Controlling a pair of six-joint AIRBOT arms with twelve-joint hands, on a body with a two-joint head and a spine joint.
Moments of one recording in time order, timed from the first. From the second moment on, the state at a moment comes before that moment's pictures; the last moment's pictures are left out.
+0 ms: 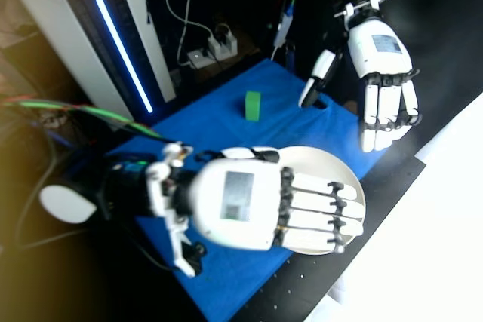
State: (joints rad) left arm 0.39 -1.10 1.46 0.58 -0.27 0.48; right arm -0.50 -1.46 1.81 -0.37 0.56 -0.43
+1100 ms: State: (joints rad) left arm 0.38 -1.11 1.46 0.58 -0.29 0.48; right arm -0.52 -1.58 1.87 -0.44 0.47 -0.43
